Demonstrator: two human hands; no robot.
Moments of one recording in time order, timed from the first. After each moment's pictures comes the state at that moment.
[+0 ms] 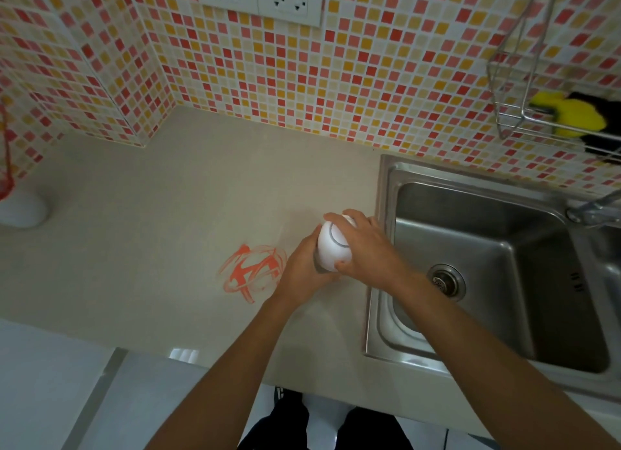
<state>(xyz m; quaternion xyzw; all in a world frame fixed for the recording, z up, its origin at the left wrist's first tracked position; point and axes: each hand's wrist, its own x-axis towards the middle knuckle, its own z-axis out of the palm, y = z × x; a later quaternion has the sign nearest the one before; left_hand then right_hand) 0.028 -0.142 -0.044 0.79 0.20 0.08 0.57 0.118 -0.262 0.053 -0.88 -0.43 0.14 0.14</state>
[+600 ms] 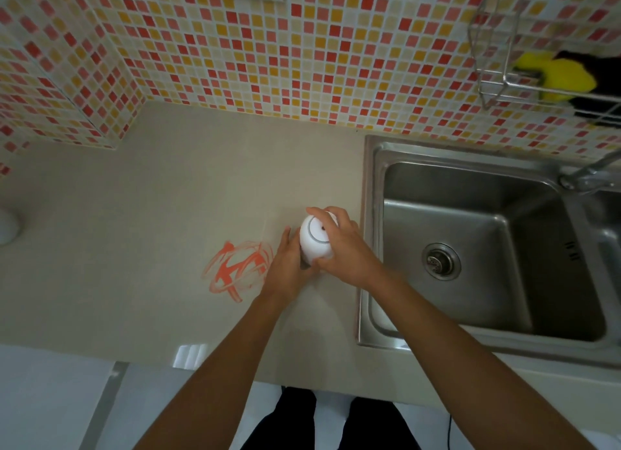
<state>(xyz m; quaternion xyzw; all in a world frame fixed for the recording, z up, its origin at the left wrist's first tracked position) 0.027 -0.145 -0.059 0.83 0.25 0.00 0.50 0.111 -0.262 0.012 -0.86 -0.36 0.20 0.30</state>
